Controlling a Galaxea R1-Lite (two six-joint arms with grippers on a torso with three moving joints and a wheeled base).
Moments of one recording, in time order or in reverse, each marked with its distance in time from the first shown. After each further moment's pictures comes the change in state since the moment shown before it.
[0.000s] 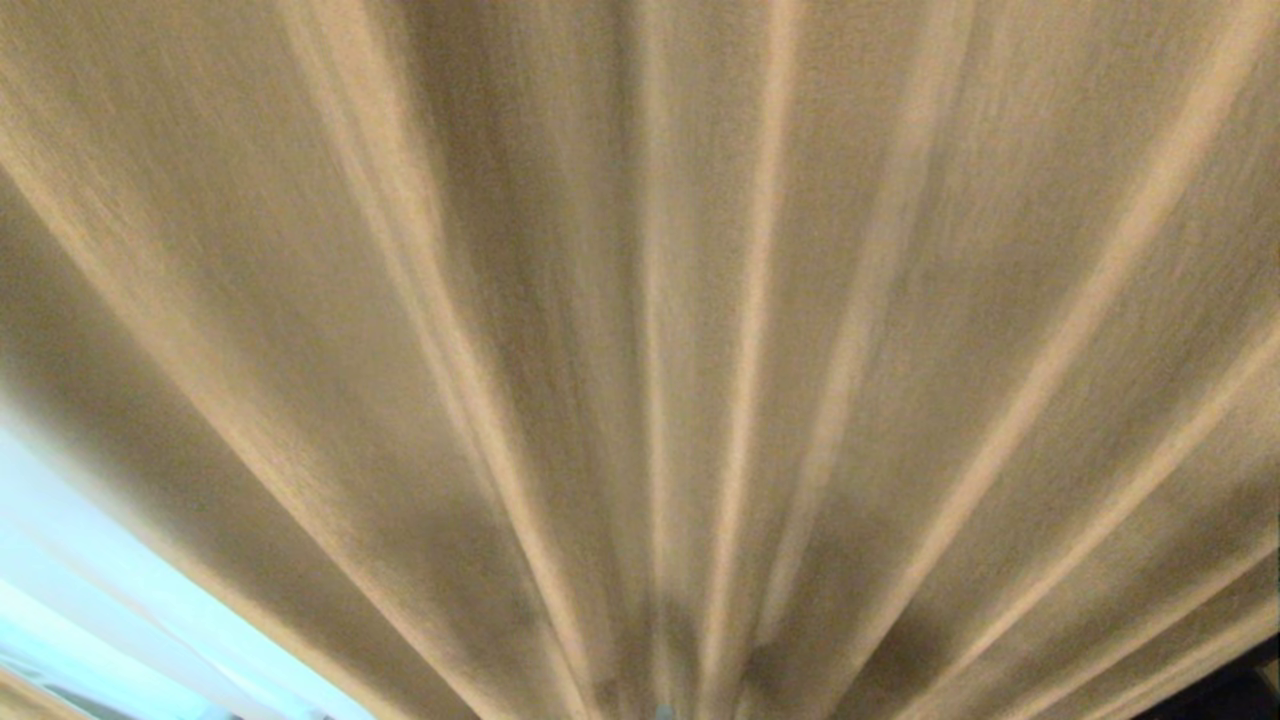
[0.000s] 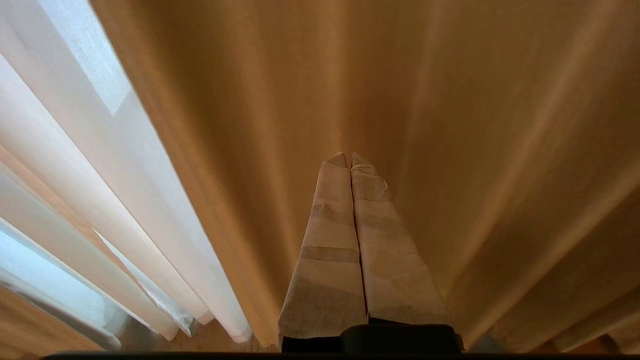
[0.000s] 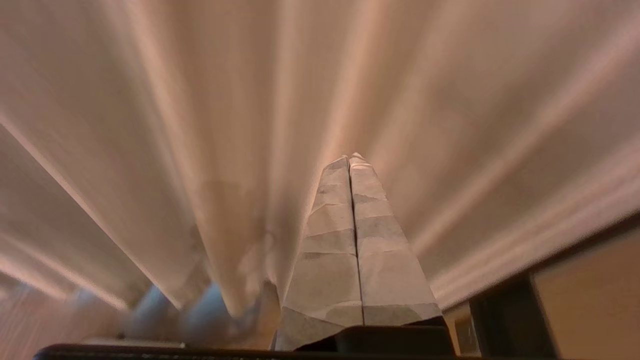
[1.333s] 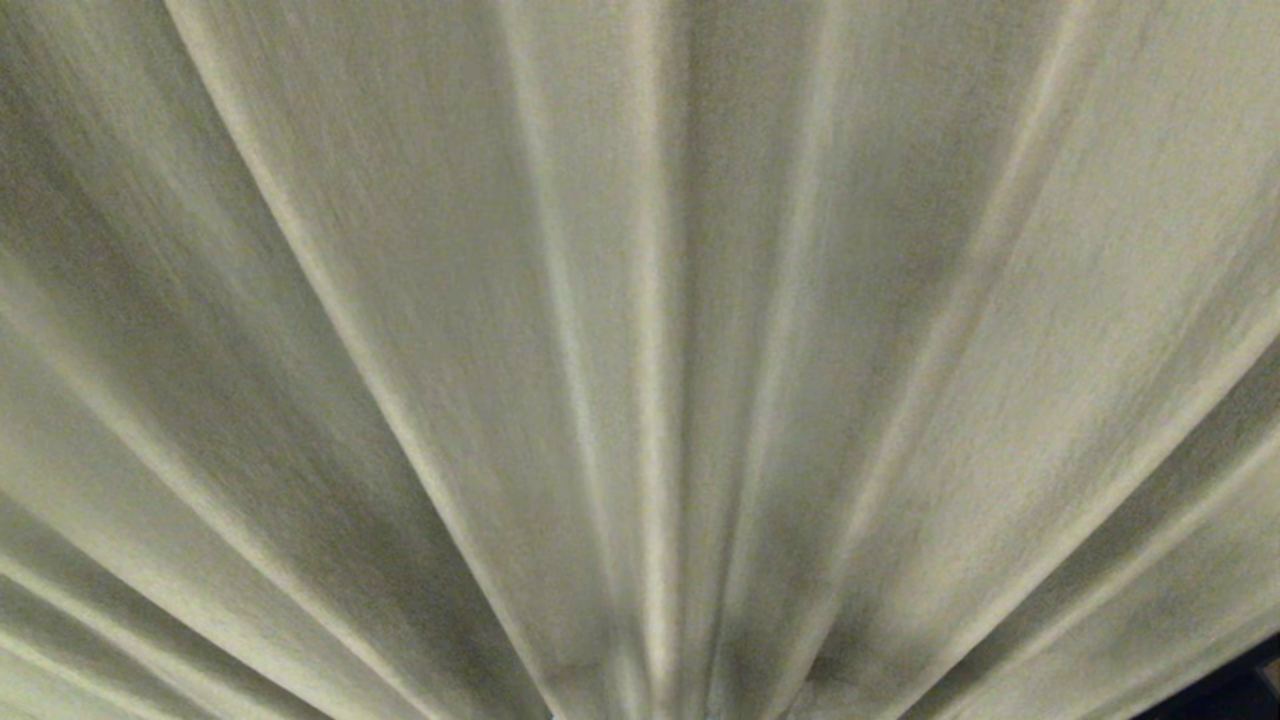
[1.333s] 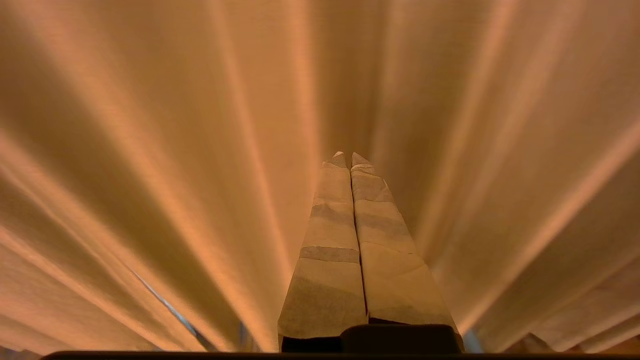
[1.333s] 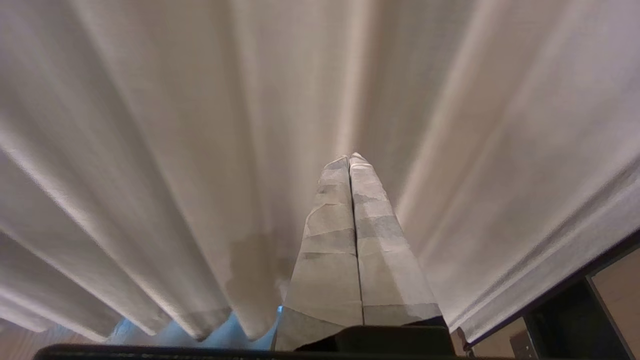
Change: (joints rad) left arm 0.000 0.000 0.000 0.000 0.000 0.000; right arm 0.019 -0.325 -0.001 0.227 0.024 0.122
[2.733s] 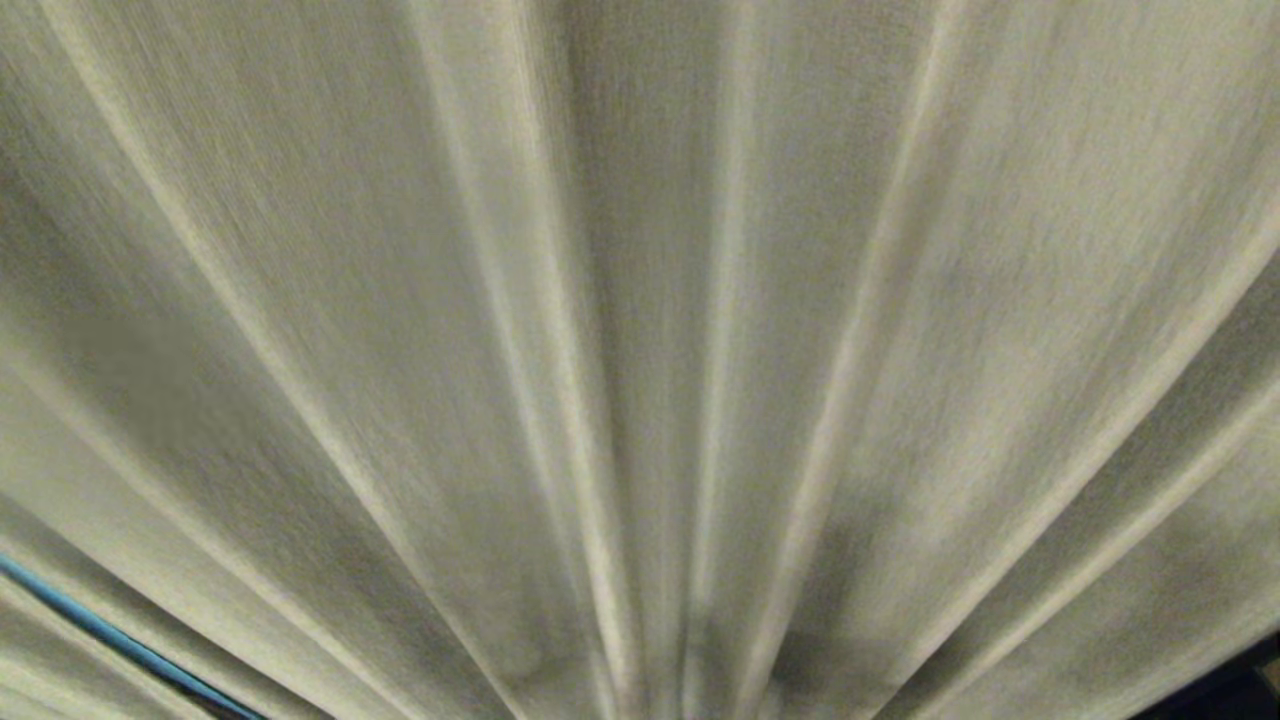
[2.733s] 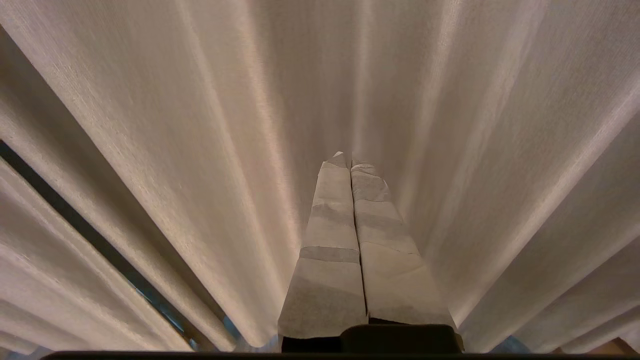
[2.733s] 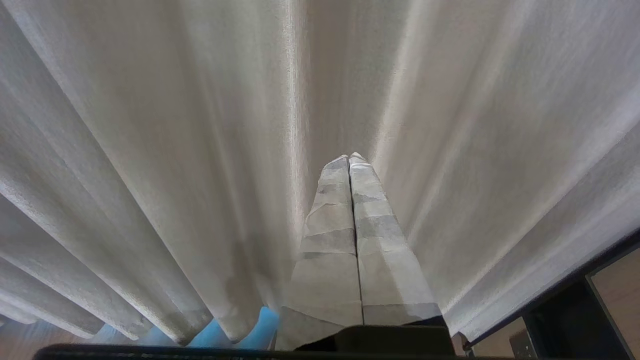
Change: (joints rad) left arm 0.000 0.000 0.000 0.000 0.000 -0.003; right arm 0.000 -0.001 0.000 0.000 0.000 0.000
